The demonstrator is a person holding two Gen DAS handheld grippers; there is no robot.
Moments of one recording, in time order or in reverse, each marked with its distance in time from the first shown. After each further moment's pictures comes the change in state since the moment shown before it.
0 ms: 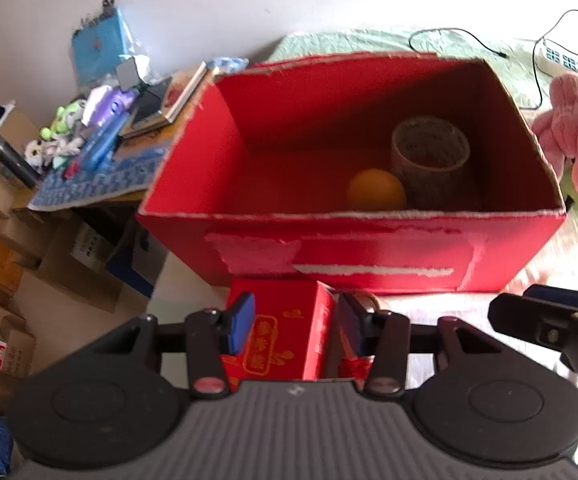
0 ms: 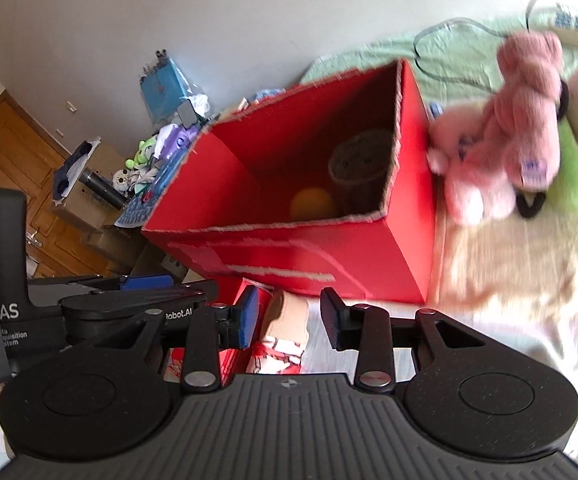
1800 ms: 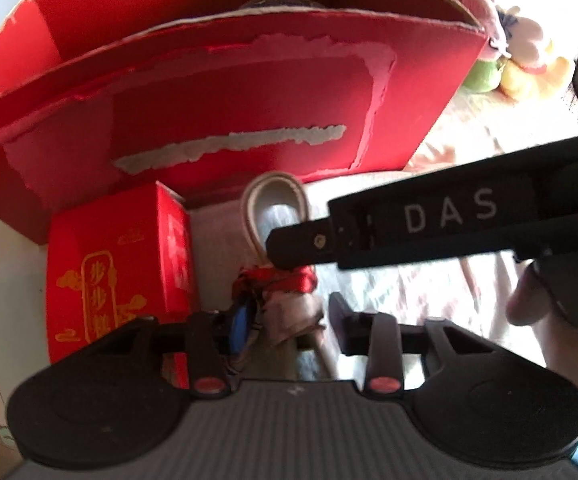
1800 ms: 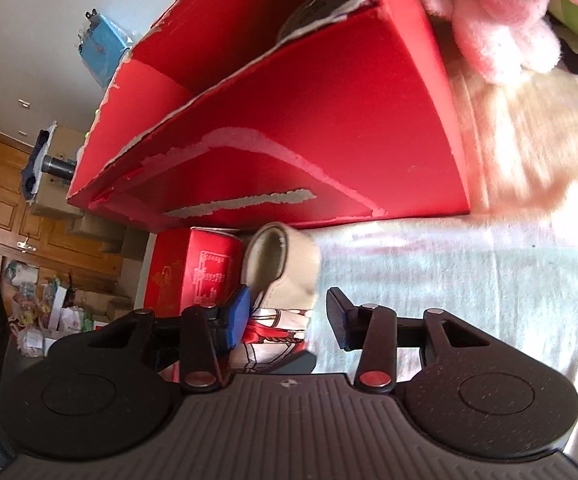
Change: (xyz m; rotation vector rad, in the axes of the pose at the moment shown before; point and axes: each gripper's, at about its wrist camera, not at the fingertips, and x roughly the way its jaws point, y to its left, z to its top) left arm 0.069 -0.015 -0.044 0.019 0.158 -0.362; right arm 0.058 -0.031 -0.022 0.208 0.217 -0.008
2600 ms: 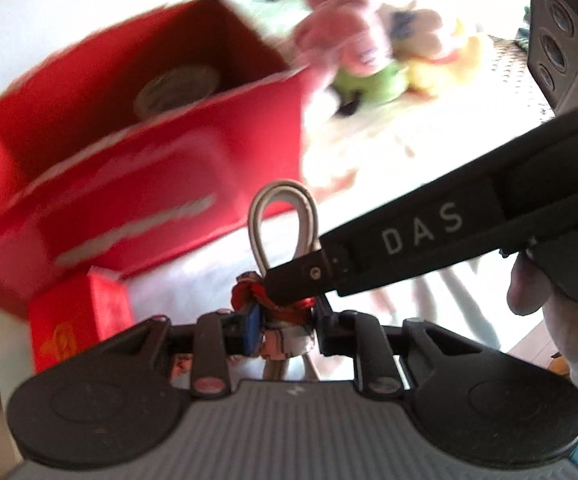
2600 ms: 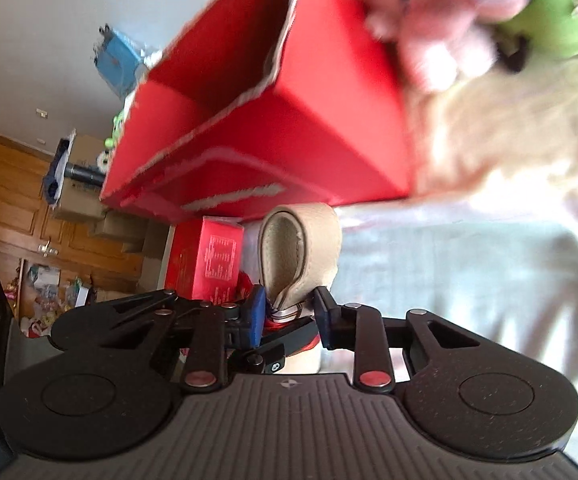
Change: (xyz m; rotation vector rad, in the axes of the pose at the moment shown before) left arm -0.036 -0.075 0.015 0.164 -0.111 0.004; right arm -0.066 -0.022 -0.012 0.026 -0.023 0.044
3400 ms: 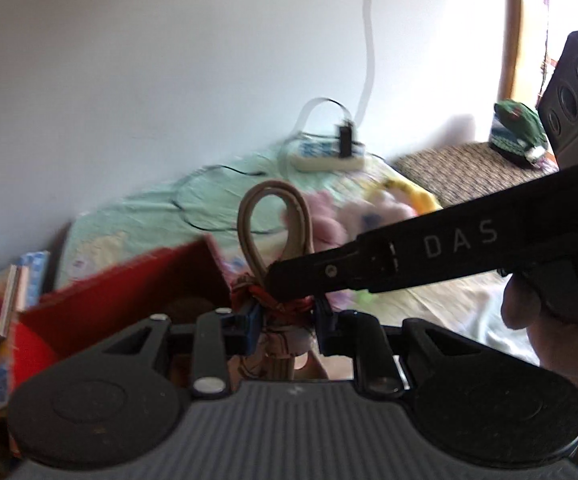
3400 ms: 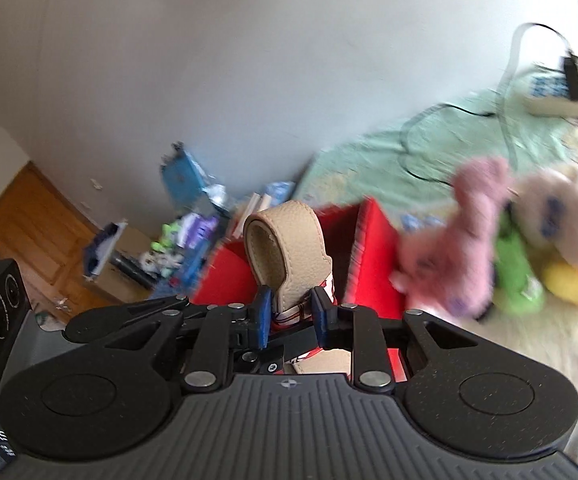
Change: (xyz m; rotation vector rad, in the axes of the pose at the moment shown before) left arm -0.064 -0.007 0.102 0.045 -0.366 0.091; right arm -0.102 0.025 0.064 -0.211 -0.394 0.097
